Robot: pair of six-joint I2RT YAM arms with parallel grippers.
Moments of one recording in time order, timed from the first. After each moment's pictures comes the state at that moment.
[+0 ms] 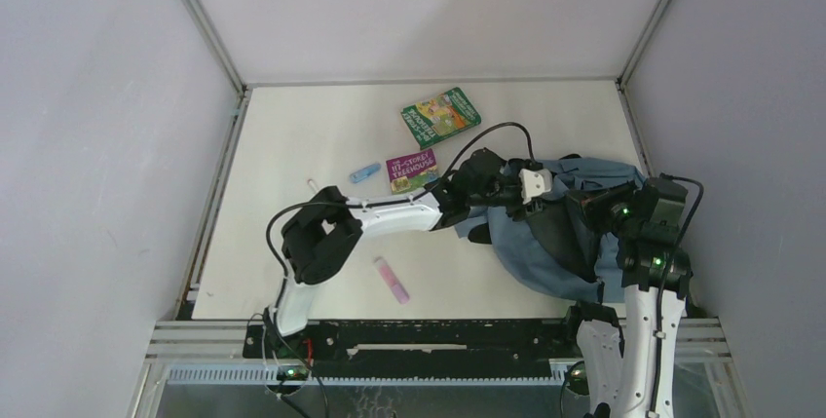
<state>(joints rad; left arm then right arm) -1.04 2.03 1.45 0.39 0.42 0.34 -0.26 0.63 0.84 -0.82 -0.36 1.05</state>
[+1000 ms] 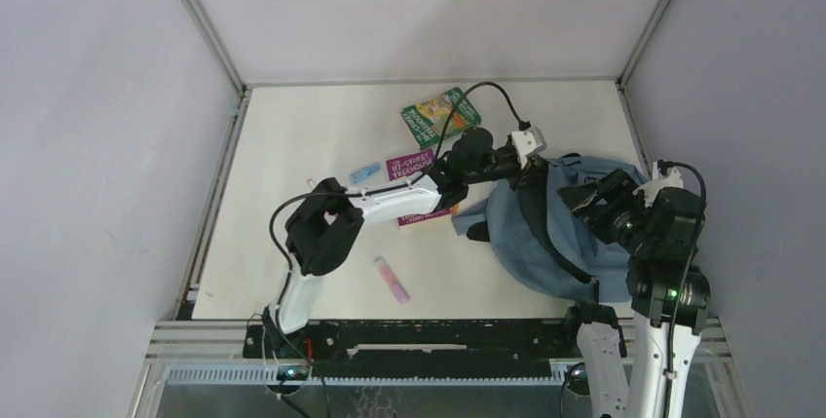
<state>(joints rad) -0.96 2.10 1.58 0.47 0.40 0.10 -0.23 0.57 1.02 -0.98 -0.44 0.71</state>
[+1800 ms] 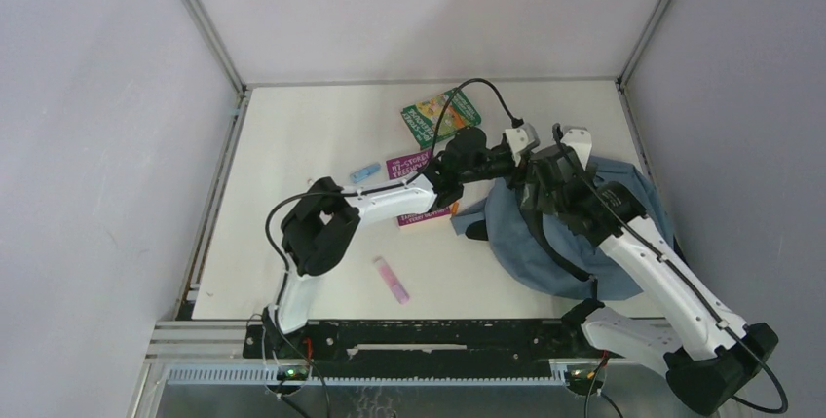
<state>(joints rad) -0.95 2.07 1.55 0.51 0.42 0.04 0.54 1.00 1.09 -1.00 0.49 0.51</state>
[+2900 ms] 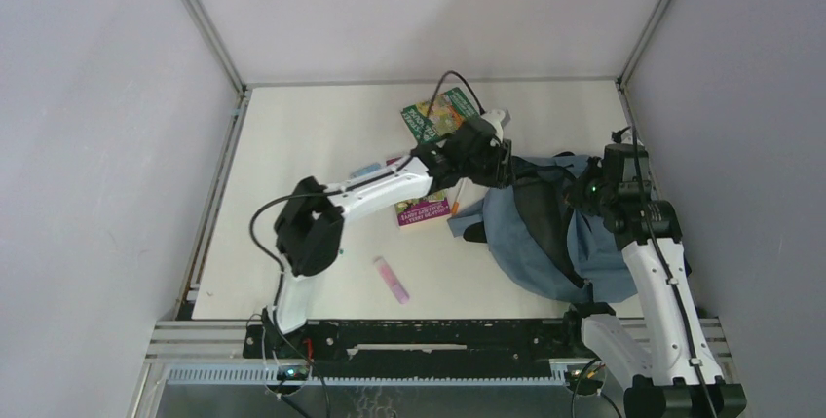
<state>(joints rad) -0.92 1.99 1.69 -0.23 0.06 -0.53 0.02 0.88 0.98 -0.86 -0.02 0.51</state>
